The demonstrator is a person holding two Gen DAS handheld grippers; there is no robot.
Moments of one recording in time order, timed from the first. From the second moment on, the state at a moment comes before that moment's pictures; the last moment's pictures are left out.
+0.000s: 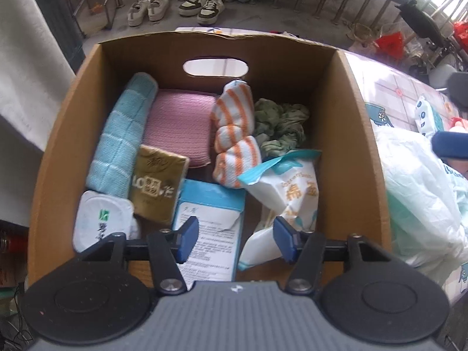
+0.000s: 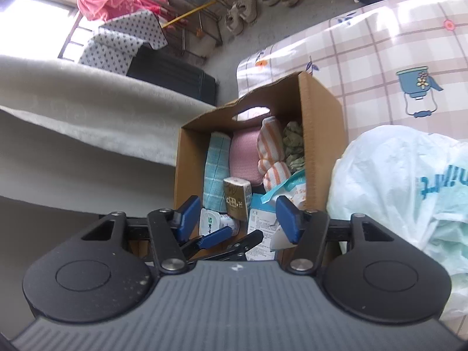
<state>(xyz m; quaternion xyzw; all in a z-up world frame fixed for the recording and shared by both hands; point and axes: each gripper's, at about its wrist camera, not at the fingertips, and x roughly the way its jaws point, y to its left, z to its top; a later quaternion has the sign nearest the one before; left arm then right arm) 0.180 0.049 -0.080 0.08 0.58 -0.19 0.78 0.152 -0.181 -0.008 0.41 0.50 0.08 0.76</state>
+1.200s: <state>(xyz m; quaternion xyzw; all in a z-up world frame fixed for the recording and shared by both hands) 0.135 -0.086 0.048 0.05 0.49 -0.15 0.86 0.031 -0.374 -0.010 0.46 0.45 0.01 0.77</state>
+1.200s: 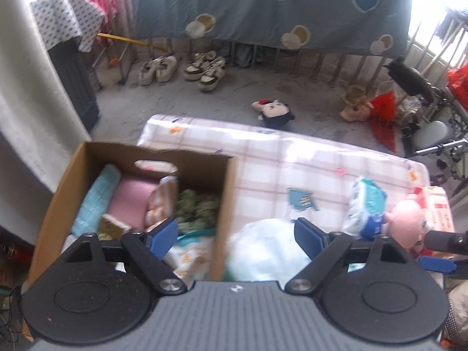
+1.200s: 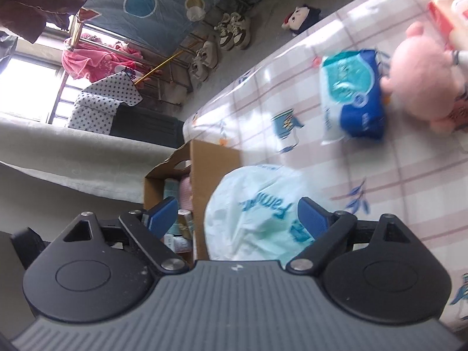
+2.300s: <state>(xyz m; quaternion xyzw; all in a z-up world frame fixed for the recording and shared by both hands) 0.176 -0.341 -0.071 0.13 0.59 -0.19 0.77 0.098 -0.486 -0.119 -0.02 0.55 0.10 0.83</state>
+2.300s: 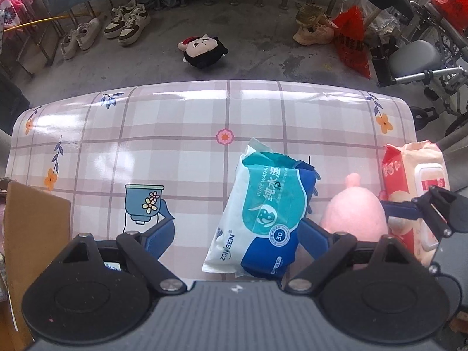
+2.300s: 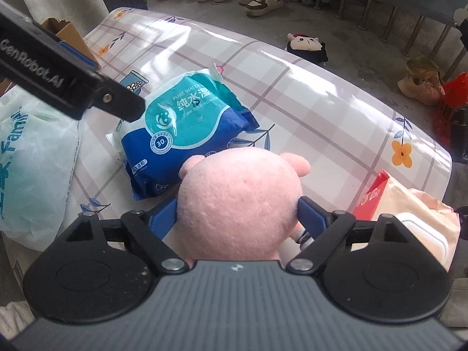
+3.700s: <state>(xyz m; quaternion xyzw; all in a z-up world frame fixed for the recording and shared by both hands) 0.119 -0.405 -0.142 0.23 0.67 -0.20 0.68 -0.013 -0.503 -0.134 0.20 0.64 0.06 0.74</state>
